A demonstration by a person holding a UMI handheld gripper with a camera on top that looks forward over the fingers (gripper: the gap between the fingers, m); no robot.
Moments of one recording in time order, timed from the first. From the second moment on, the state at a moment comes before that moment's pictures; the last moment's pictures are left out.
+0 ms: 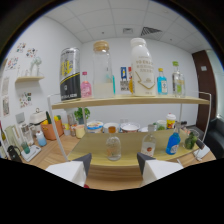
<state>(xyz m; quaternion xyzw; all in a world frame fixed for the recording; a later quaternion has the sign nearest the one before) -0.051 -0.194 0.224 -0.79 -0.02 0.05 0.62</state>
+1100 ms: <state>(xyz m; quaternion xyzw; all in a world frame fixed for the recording) -0.067 -0.169 0.237 -0.78 -0.05 0.05 0.62</state>
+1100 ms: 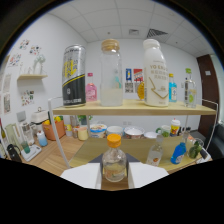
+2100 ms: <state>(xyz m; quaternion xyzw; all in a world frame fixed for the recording) -0.073 -0.194 0.022 -0.87 -0.02 0.03 0.49</state>
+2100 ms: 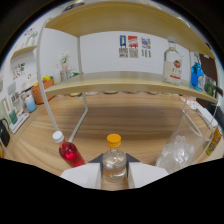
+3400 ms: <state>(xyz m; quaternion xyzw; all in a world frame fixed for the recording) 0.080 -0.308 0.242 -0.83 0.04 0.02 0.56</state>
